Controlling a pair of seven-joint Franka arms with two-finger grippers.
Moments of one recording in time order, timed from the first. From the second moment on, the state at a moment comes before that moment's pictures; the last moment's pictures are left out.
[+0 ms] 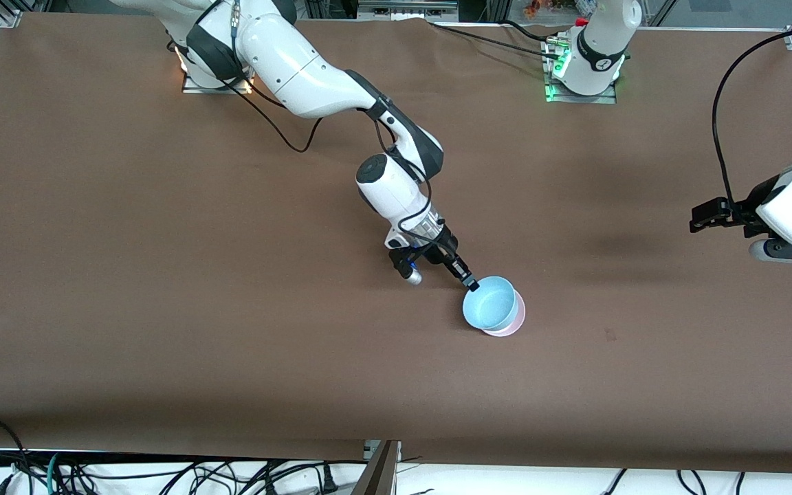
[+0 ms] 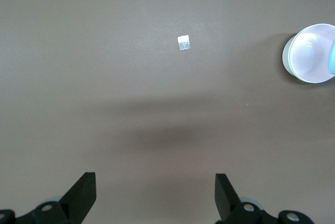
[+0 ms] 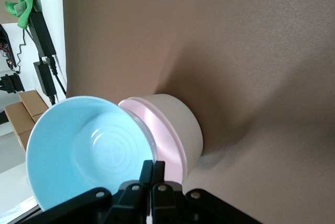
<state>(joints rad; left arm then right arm) 0.19 0.18 -0.14 -1.65 0.02 1.75 0.10 0.81 1.20 0.05 -0.99 0.31 3.02 1.50</state>
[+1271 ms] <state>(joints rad) 0.20 0.18 -0.14 -1.65 0.02 1.75 0.10 0.81 1.20 0.04 -0.94 0.31 3.00 1.50</state>
